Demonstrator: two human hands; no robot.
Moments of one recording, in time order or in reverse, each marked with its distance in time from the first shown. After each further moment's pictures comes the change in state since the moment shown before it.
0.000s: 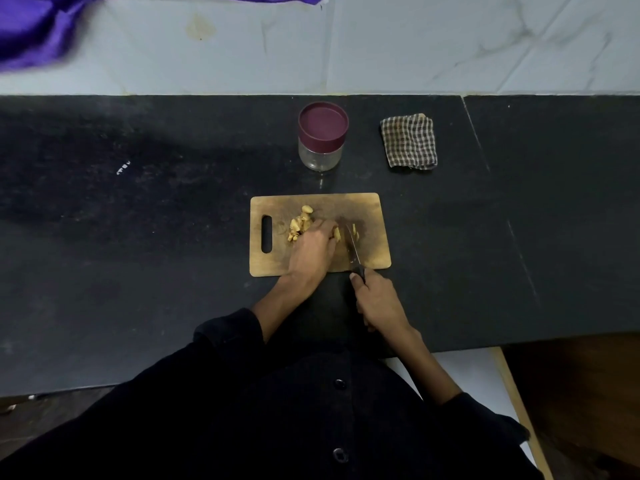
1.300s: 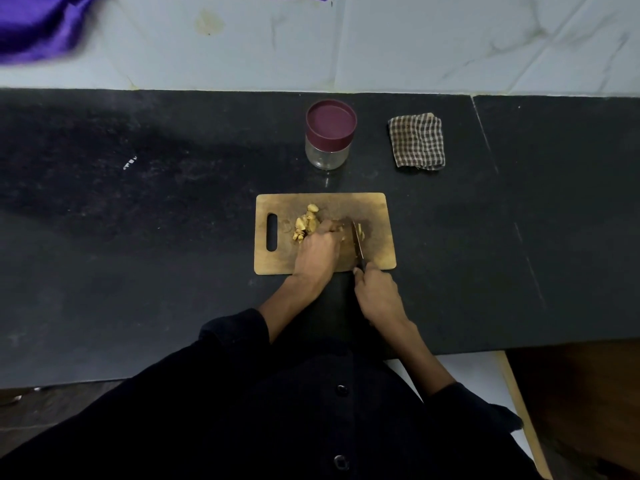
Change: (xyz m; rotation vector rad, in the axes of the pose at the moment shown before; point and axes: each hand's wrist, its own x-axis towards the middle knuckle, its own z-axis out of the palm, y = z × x) left_hand -0.003 -0.002 0.007 0.138 -0.020 0.009; right_hand 0.011 -0.007 0.007 -0.182 0.060 0.004
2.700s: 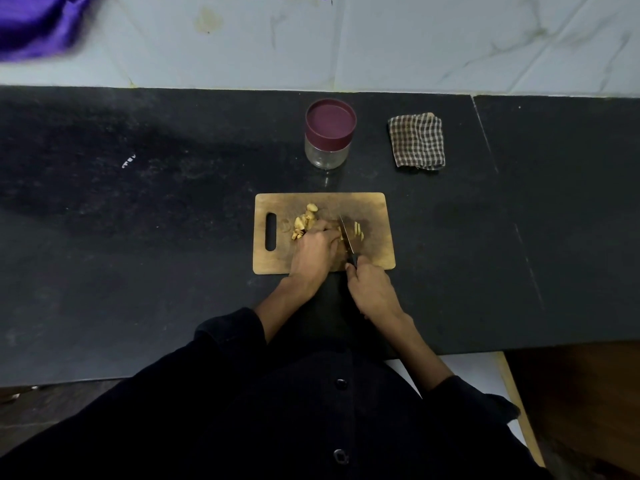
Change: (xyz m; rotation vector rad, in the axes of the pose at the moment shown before) left_hand -0.002 -0.002 -0.006 -0.165 0.046 0.001; right_hand 0.004 -0.013 -0.004 -0.017 -0.043 -0.075
